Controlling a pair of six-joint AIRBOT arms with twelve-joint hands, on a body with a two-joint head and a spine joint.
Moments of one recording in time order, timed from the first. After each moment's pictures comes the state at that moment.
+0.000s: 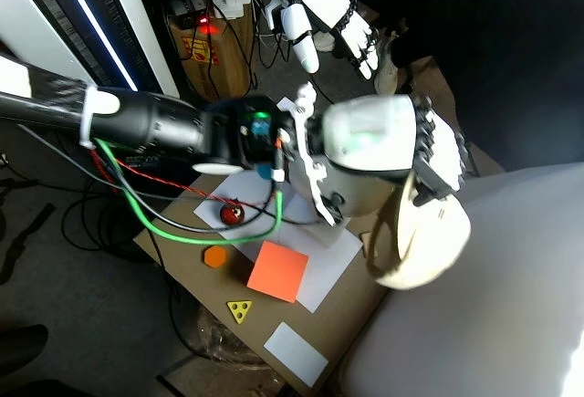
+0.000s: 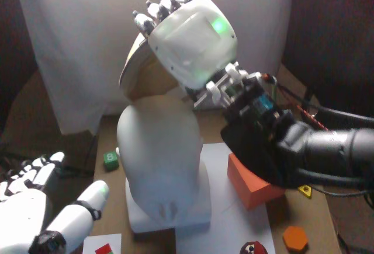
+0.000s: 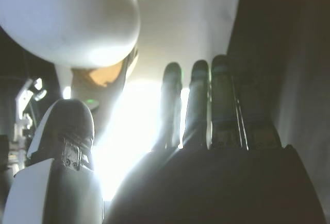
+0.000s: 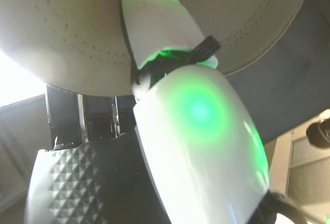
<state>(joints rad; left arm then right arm) 1.26 -1.26 0.79 -1.11 -1.61 1.18 -0.47 -1.73 1.54 0.22 1.10 -1.70</state>
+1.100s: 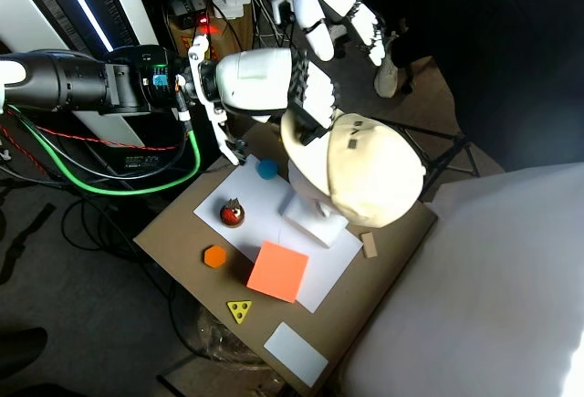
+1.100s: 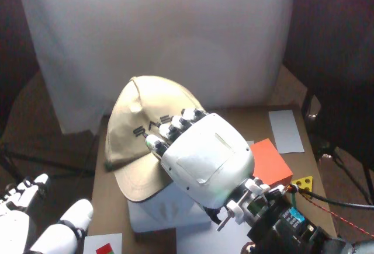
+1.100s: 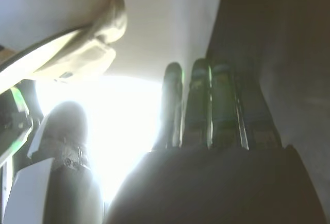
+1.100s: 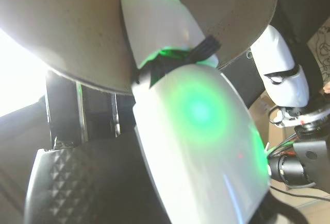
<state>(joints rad) 1.34 -1.25 0.77 -1.14 -1.60 1.10 -0.69 -1.63 1.15 0.38 1.10 -1.86</state>
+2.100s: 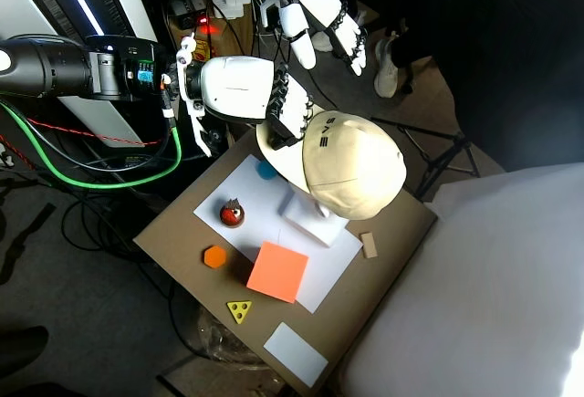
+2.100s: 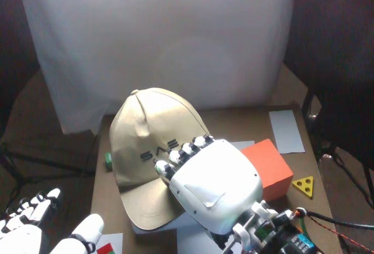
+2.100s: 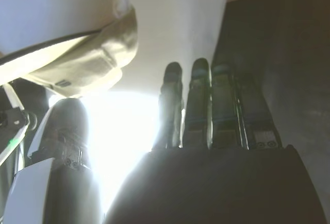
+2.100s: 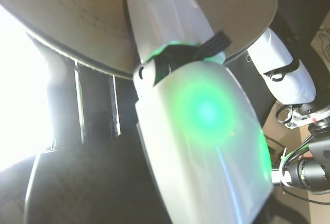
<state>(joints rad) 1.35 -1.31 0.80 -1.13 -1.59 1.10 -0.75 -1.62 1.06 0.53 1.09 -1.93</state>
